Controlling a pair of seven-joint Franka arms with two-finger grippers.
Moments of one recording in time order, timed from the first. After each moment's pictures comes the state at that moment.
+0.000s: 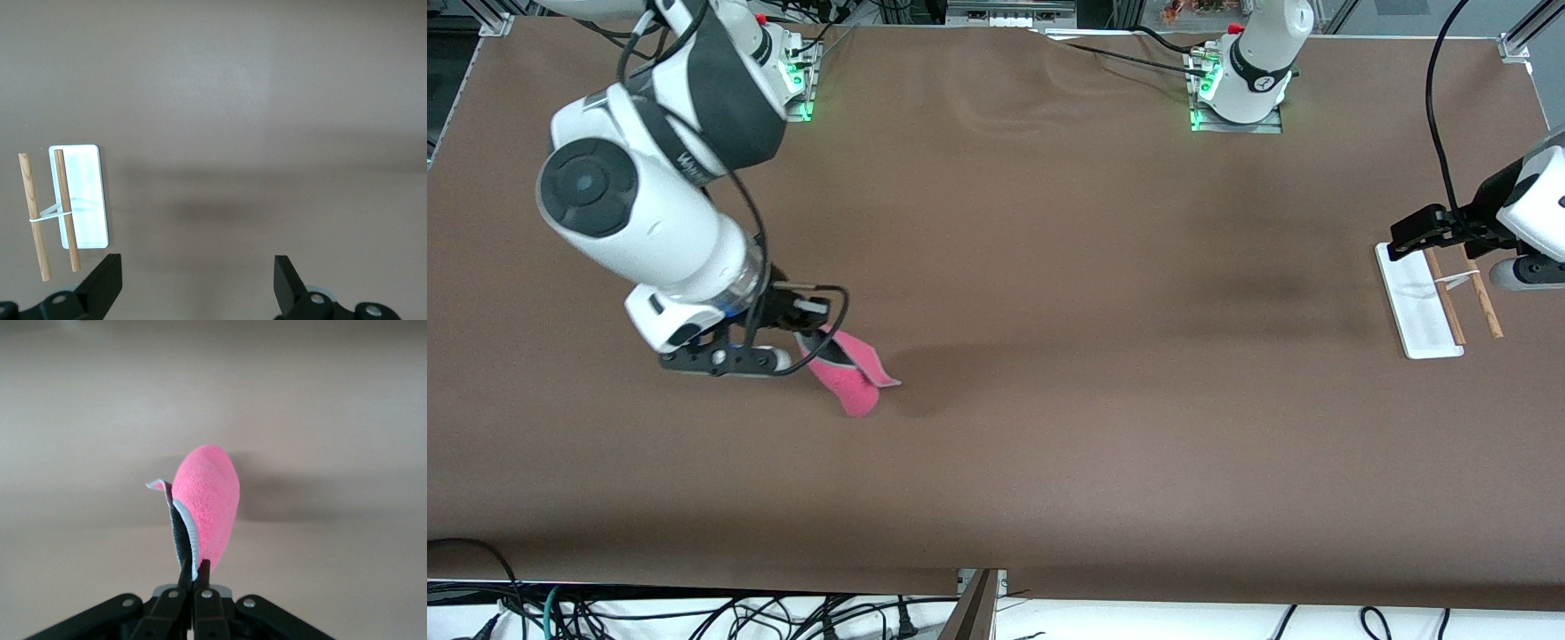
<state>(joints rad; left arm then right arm) 0.07 0.11 -0.08 -1.51 0.01 1.55 -0.07 0.21 0.57 0.34 -1.06 -0.09 1.66 0.56</state>
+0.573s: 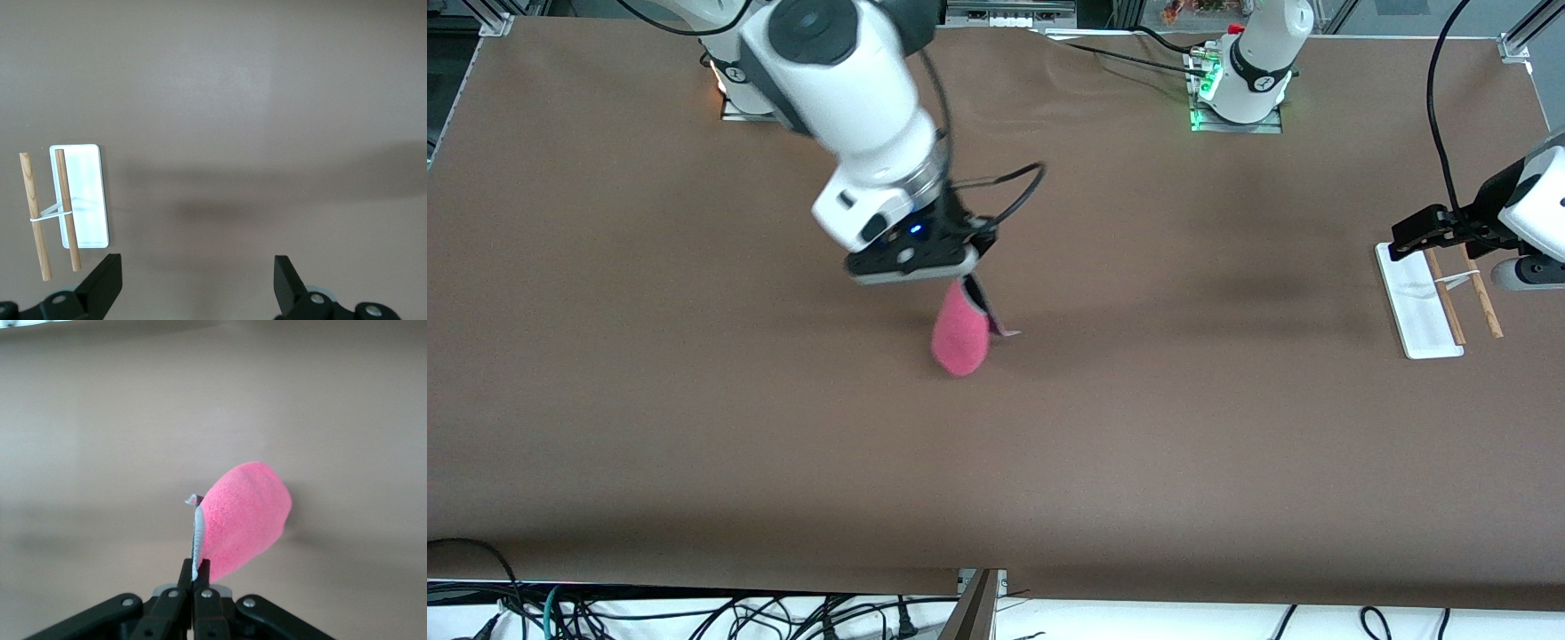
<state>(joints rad) 0.07 0.11 -0.07 -1.51 0.01 1.55 -0.07 0.47 0.56 0.36 -1.05 -0.10 1.86 0.76</state>
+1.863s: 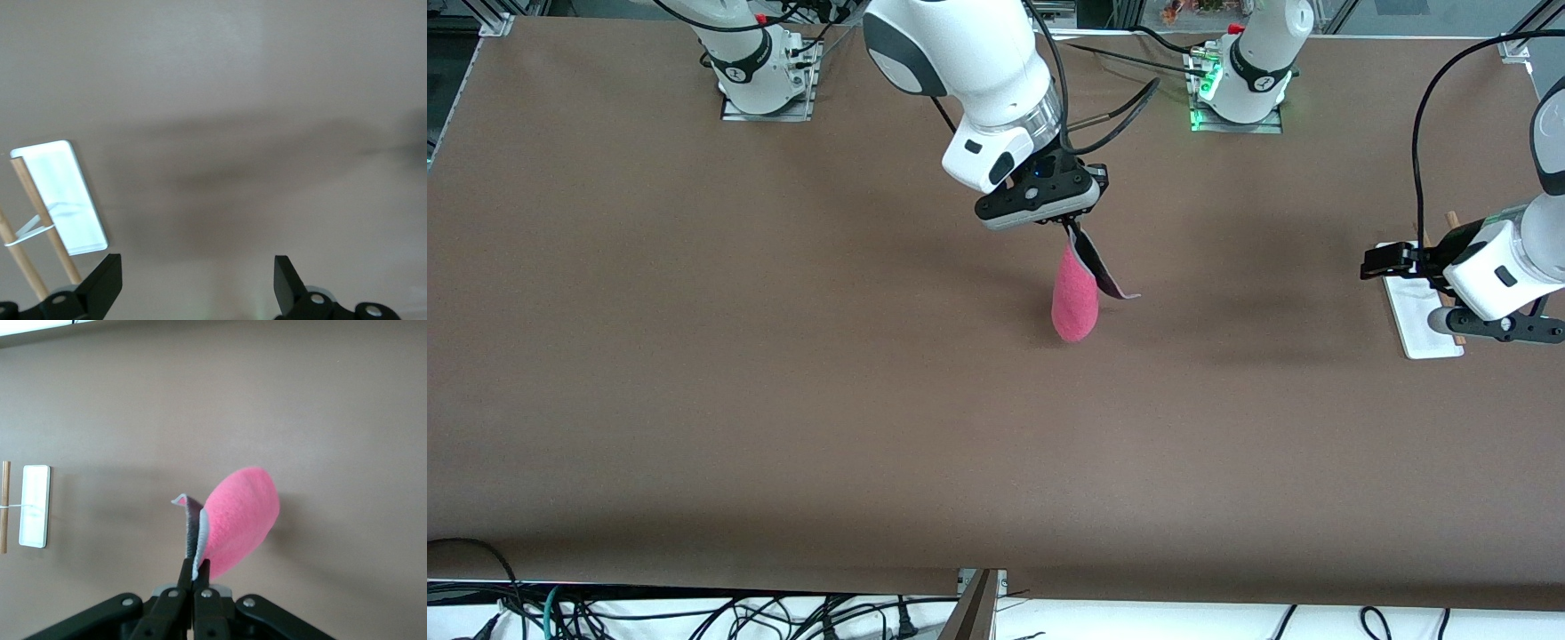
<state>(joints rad) 0.09 0.25 -0.08 -1.49 -0.02 1.51 0.11 0.62 0.61 0.36 -1.06 -0.10 2.05 0.83</state>
